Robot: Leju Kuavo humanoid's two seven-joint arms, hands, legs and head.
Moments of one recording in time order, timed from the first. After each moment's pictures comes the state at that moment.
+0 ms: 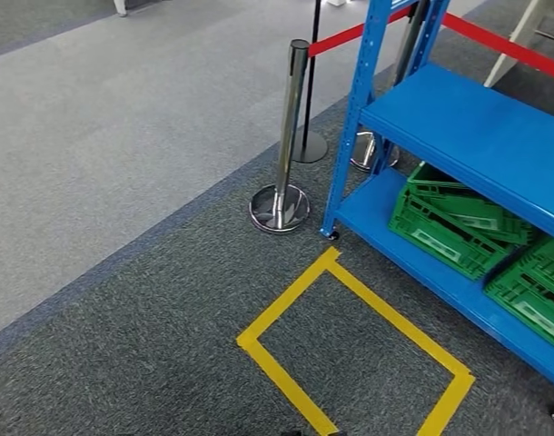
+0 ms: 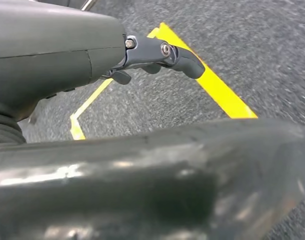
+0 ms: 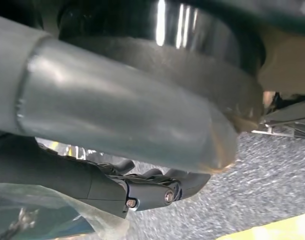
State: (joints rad) left arm -0.04 -0.17 0.46 -0.20 -0.70 0.41 0.04; right arm -0.09 0.21 -0.81 -0.21 1.23 -0.06 0.19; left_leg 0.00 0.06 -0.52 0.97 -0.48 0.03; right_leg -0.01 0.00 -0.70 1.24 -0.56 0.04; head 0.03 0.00
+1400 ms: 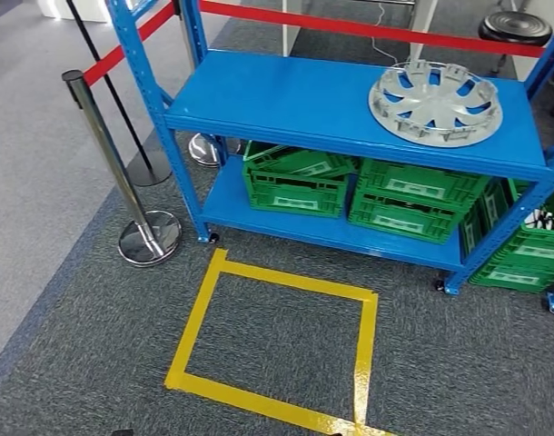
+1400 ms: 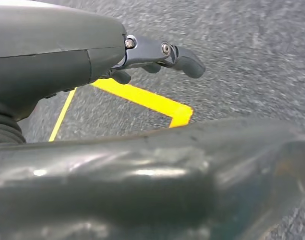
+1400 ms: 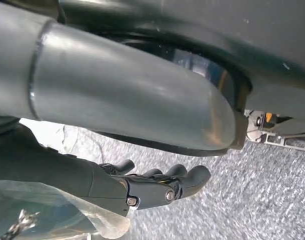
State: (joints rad) left arm -0.05 -0.17 0.52 -0.20 -0.70 0.39 0.00; right arm -0.09 0.21 -0.82 -0.21 1.23 -0.04 0.22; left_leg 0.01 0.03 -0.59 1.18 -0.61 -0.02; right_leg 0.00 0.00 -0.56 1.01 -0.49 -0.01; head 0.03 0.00
